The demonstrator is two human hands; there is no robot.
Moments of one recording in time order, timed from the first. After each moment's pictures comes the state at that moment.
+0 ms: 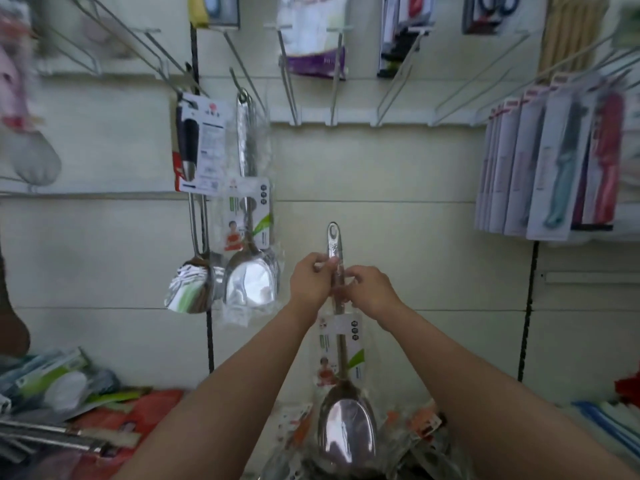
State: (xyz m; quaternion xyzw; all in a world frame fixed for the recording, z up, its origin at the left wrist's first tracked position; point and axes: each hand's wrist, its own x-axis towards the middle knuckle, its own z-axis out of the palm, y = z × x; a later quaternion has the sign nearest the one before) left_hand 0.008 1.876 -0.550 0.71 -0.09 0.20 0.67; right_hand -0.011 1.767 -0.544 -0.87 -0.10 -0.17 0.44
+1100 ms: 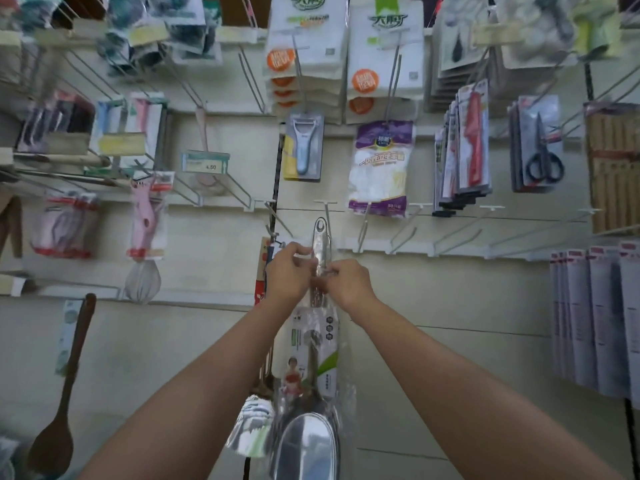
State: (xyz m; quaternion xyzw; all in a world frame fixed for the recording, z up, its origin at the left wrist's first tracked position) left_hand -0.026 2.026 -0.339 0.71 -0.11 0.43 0.54; right_hand -0.029 1.922 -0.335 -0.83 -0.20 -0.29 0.44
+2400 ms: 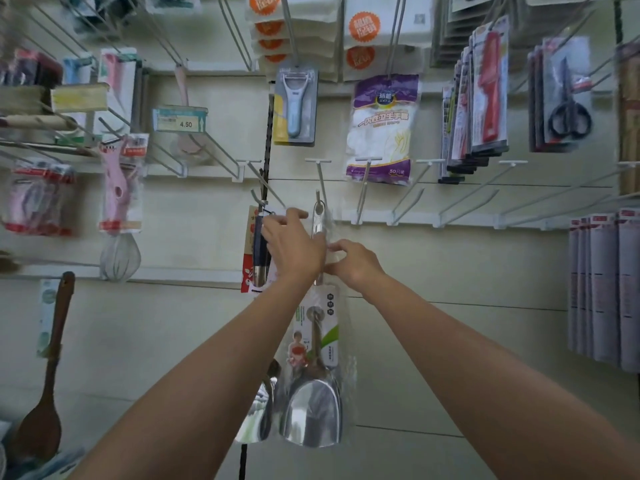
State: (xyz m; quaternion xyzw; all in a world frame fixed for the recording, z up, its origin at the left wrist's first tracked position) left_hand 0.021 1.998 -0.340 0.74 -0.01 0.53 0.42; right_hand 0.016 1.900 -0.347 -0.86 -0.19 -0.24 0.42
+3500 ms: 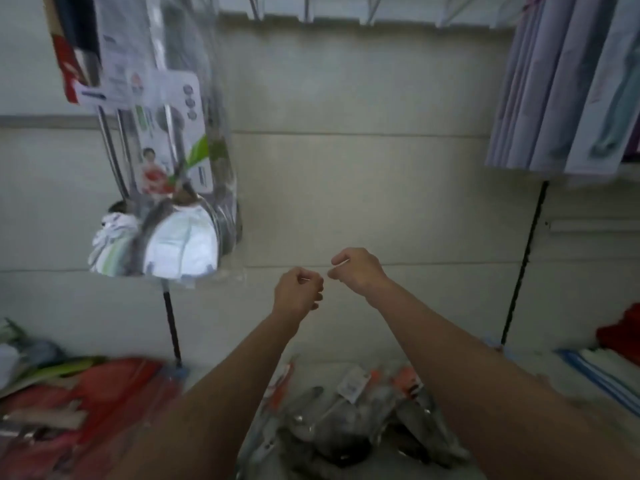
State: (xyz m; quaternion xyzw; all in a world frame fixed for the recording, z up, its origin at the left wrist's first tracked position) left_hand 0.071 1.860 -0.648 0.76 -0.01 0.09 0.65; right_hand 0.072 1.744 -0.608 -0.90 0.00 -0.10 0.43
